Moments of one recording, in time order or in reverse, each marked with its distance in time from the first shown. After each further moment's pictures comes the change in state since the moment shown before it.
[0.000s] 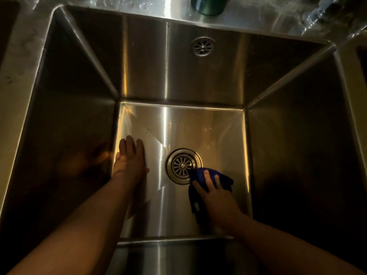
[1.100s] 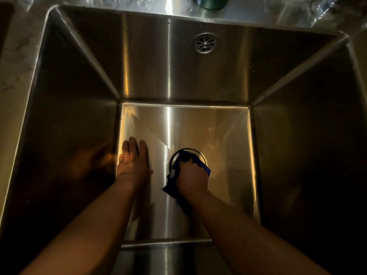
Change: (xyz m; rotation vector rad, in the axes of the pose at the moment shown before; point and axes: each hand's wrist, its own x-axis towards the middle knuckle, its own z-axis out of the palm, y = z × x) left_hand 0.002 0.000 0.001 0.002 -0.011 -0.018; right_hand 0.062 -0.066 -0.065 0.372 0.106 0.214
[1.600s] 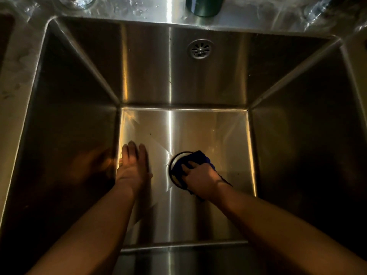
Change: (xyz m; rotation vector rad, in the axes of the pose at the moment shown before) left_hand -0.001 -0.002 0.002 -0.013 0.012 -0.005; right_hand 0.012 0.041 -0.014 -0.742 -0.086 -0.532
